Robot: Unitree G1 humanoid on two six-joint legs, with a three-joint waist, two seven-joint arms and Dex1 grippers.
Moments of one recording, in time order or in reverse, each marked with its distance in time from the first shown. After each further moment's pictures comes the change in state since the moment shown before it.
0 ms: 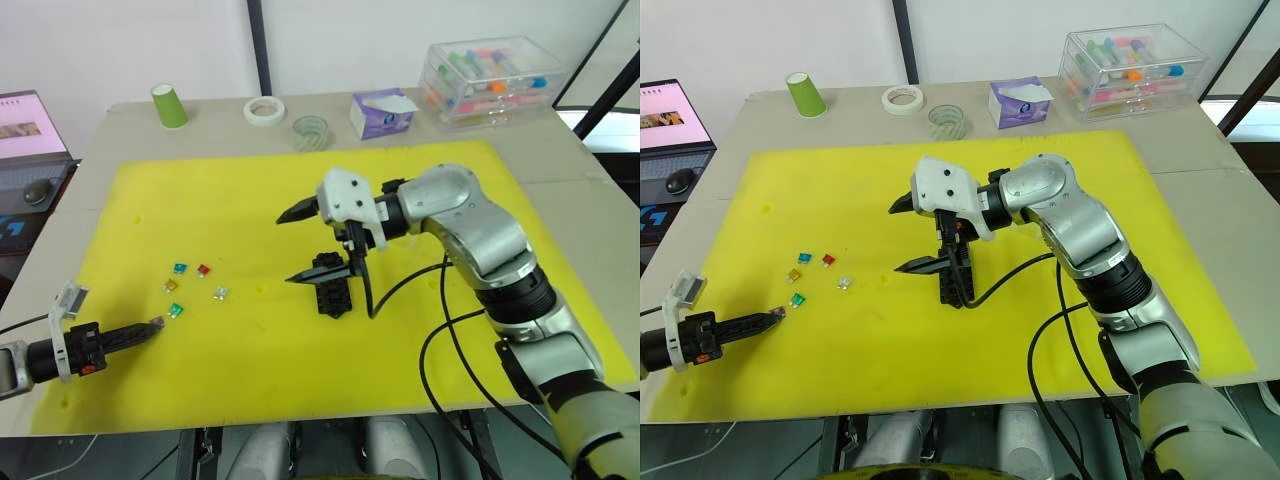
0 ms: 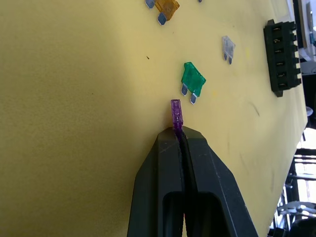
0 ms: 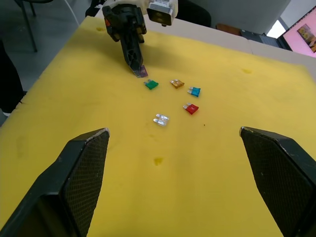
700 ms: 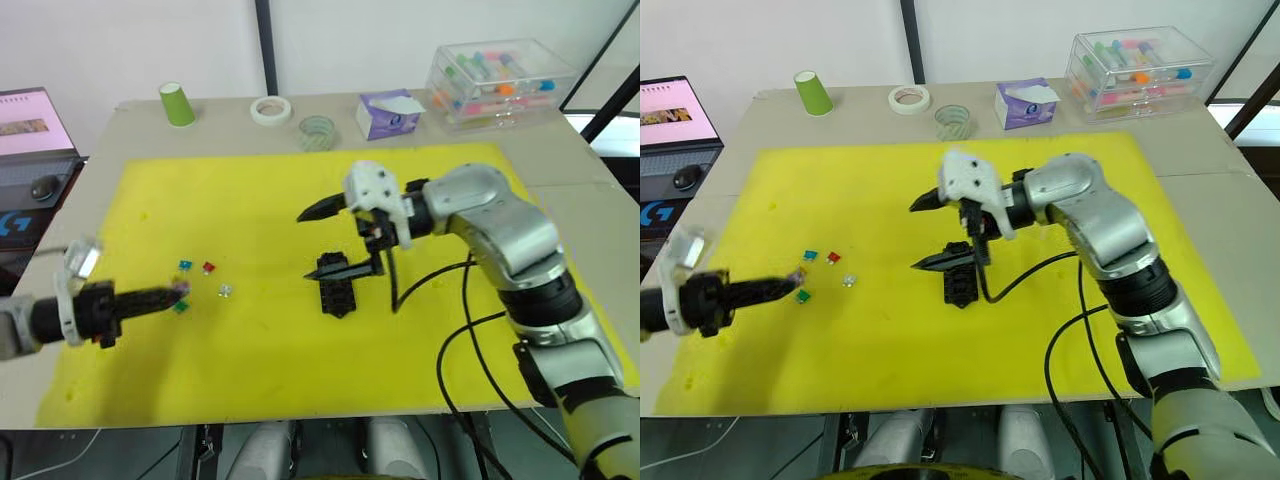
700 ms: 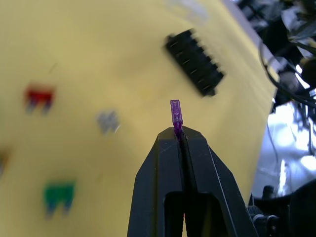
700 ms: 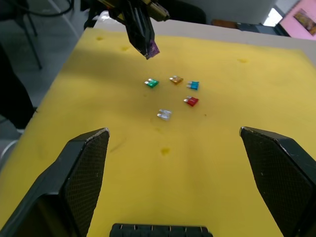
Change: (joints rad) left arm -0.189 0.009 0.023 -0.482 -0.142 -0.078 0.016; right arm 0.035 -0.118 -0.145 -0.069 0.154 0.198 -0.003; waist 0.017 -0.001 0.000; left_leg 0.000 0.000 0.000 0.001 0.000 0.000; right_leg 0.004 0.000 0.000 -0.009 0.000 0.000
